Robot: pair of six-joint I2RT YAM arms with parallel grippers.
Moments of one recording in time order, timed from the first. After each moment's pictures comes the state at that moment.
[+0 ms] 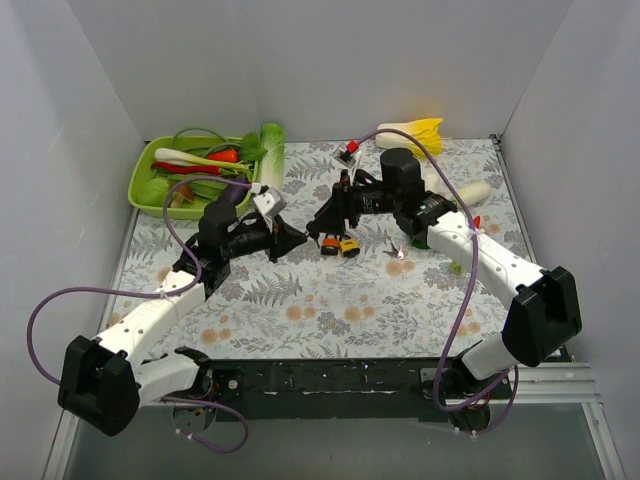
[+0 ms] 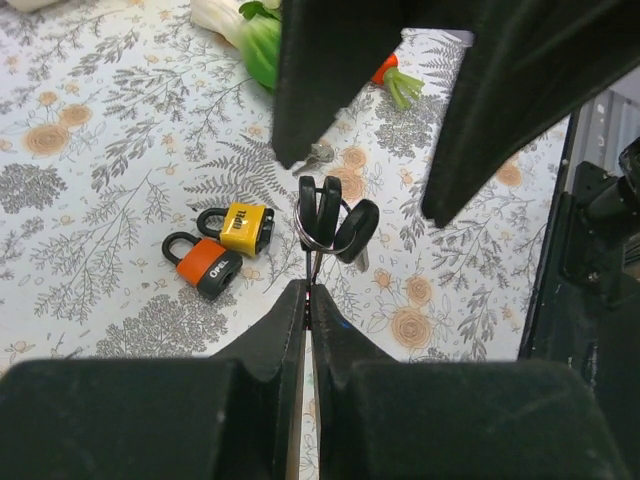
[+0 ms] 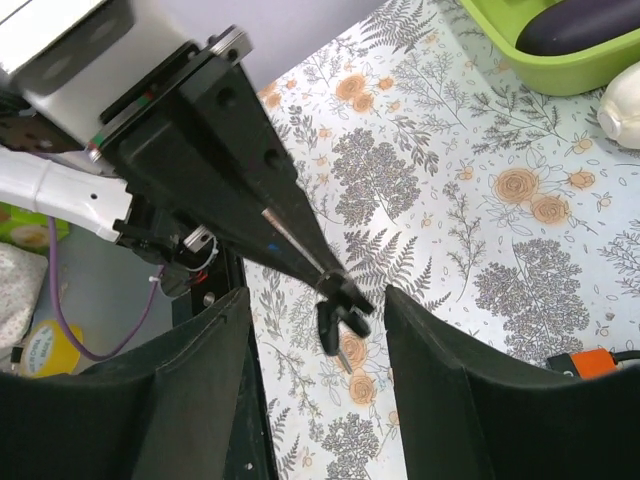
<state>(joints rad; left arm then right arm) -0.43 1.12 0.75 0.15 0.69 -0.06 0.62 1.48 1.24 -0.07 -0.84 0.28</state>
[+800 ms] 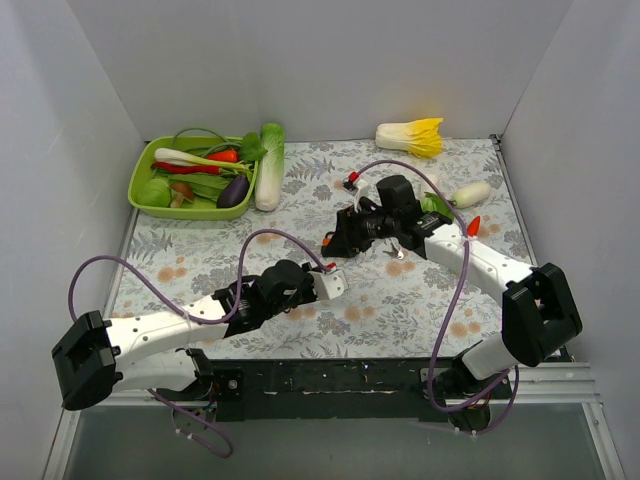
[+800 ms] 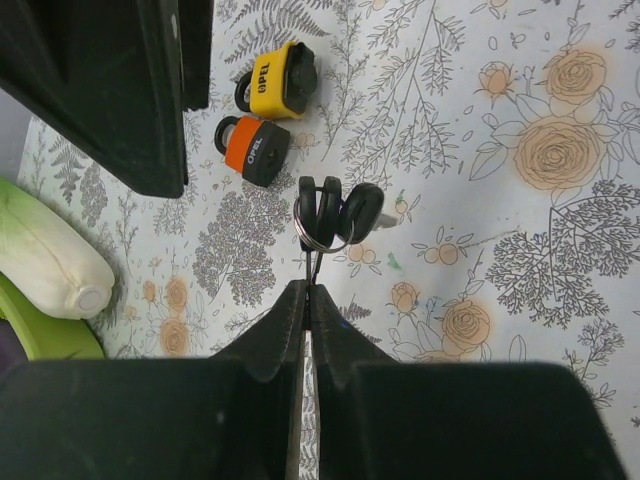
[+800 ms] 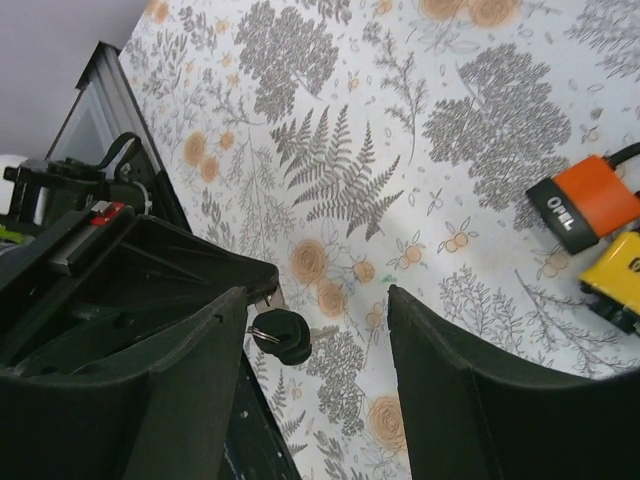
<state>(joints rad) -1.04 1.12 0.64 -0.05 -0.21 0.49 0.60 1.48 1.06 -0.18 -0.67 0.28</state>
